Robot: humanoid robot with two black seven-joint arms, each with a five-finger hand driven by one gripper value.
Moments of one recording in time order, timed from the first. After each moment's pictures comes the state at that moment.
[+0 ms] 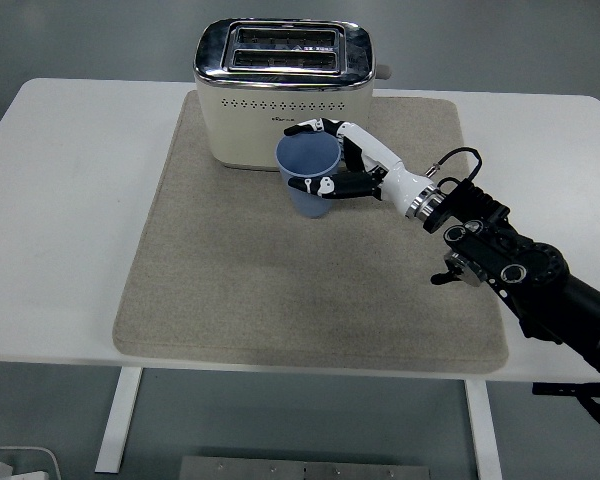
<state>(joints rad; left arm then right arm) 0.01 0.00 -0.03 -0.12 -0.06 -0.02 -0.06 0.93 0.00 0.43 0.57 -0.84 0.15 0.61</state>
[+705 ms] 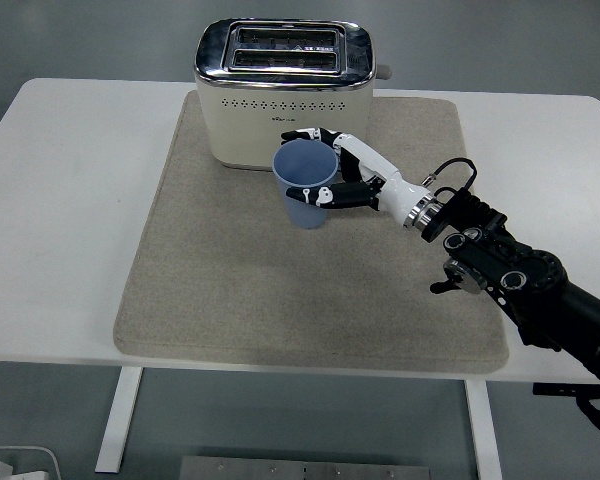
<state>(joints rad) 0.01 0.00 -0.03 -0.12 -0.06 -0.02 -0.06 0.91 0.00 0.42 0.58 -0.82 0.19 0.61</state>
